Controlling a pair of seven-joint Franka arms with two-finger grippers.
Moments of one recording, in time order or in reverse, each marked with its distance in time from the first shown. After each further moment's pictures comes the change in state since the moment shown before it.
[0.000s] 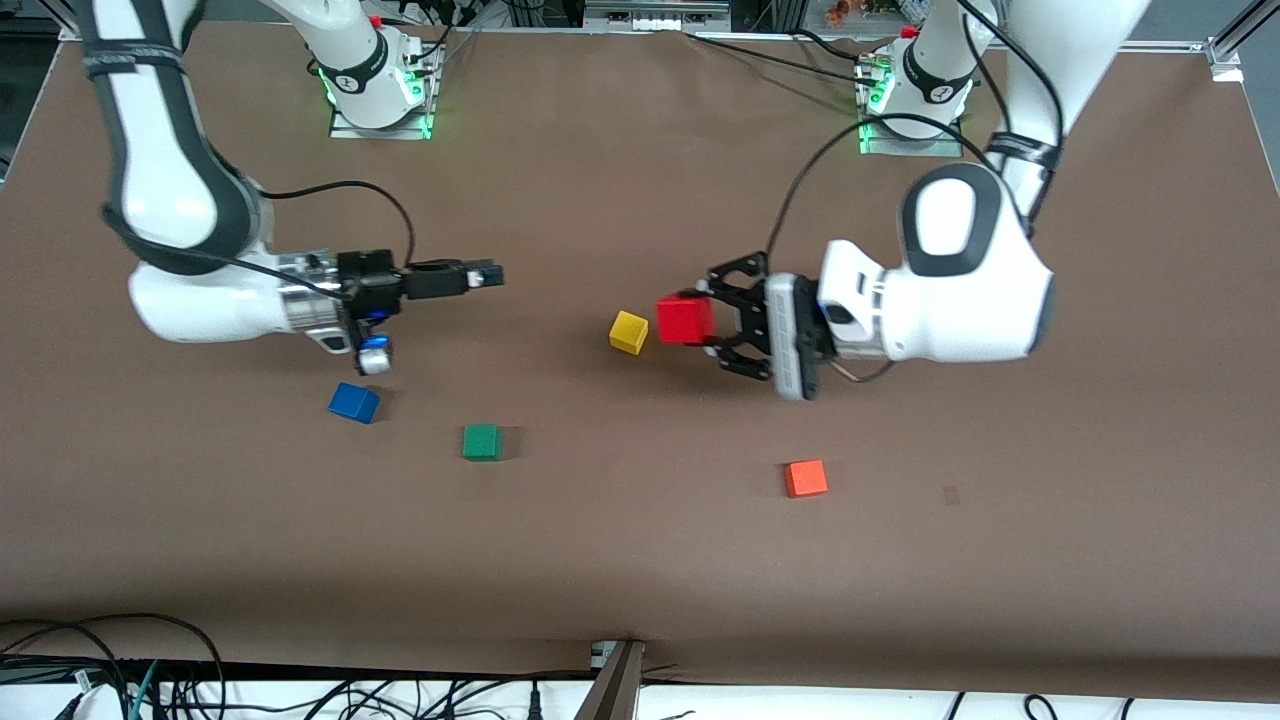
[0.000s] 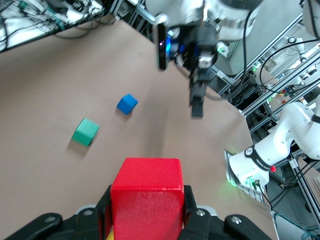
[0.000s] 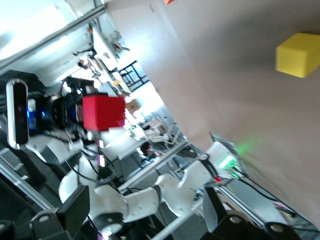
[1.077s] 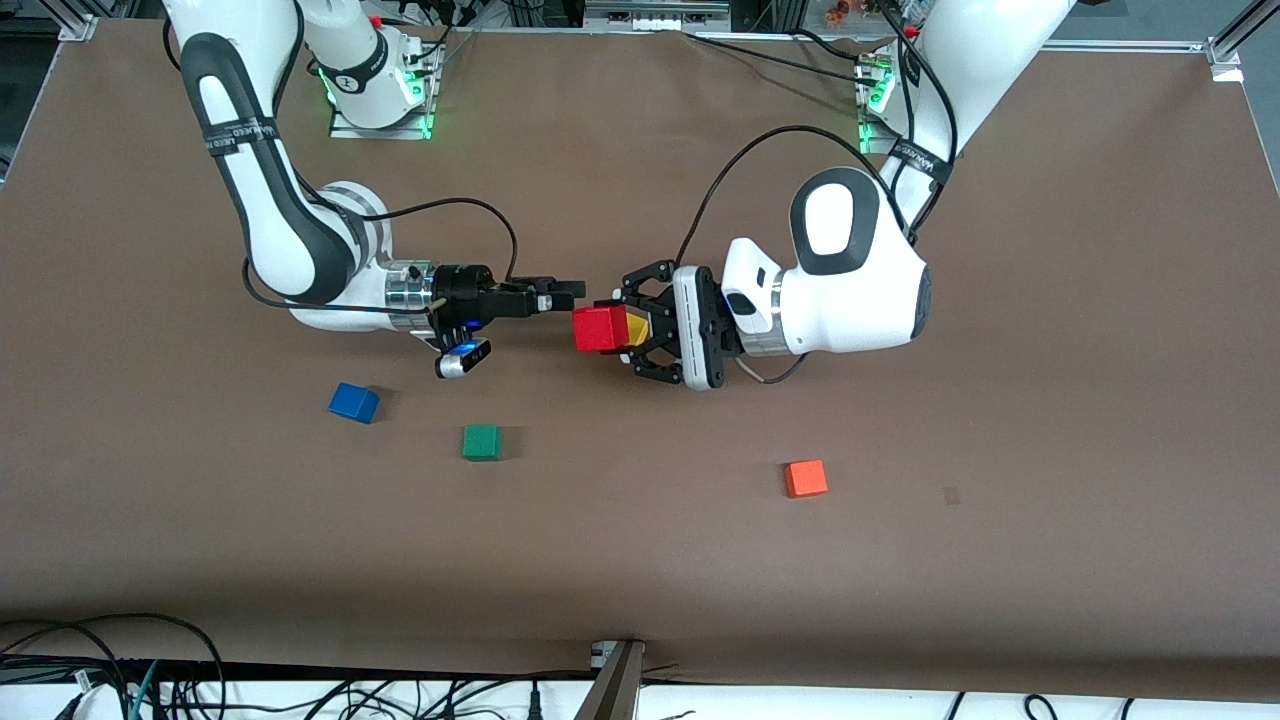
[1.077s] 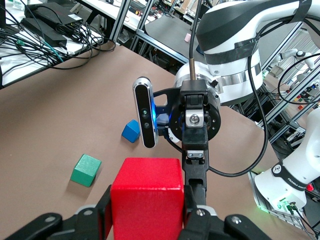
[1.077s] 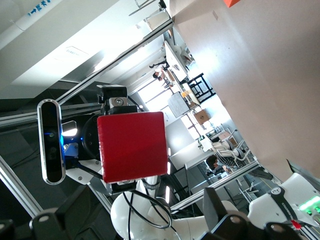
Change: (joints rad) left arm -0.115 0.105 0.001 0.055 -0.081 0.200 0.135; right arm 0.095 0.091 0.032 -0.095 0.455 0.078 -0.278
